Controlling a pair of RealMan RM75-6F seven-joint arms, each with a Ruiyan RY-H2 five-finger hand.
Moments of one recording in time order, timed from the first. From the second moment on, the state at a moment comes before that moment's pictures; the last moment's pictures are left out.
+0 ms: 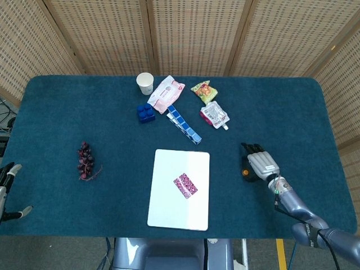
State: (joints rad) left arm -0.07 -0.91 0.00 -1.89 1.32 1.35 0.11; right arm 0.65 -1.41 0.07 -1.26 -1.27 0.77 0.01
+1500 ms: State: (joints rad) left arm -0.08 -0.91 0.01 -1.88 1.32 1.33 0.09; right arm 1.03 -1.62 0.09 -1.60 -0.74 0.87 -0.77
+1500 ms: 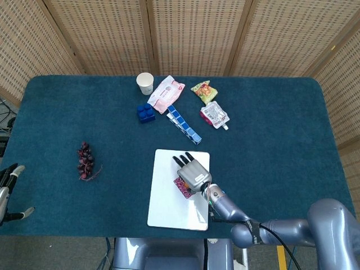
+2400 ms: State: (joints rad) left arm -0.08 -0.91 0.00 -1.88 1.32 1.33 0.07; right arm 1.01 -1.51 0.07 -1.73 -0.75 0.94 -0.73
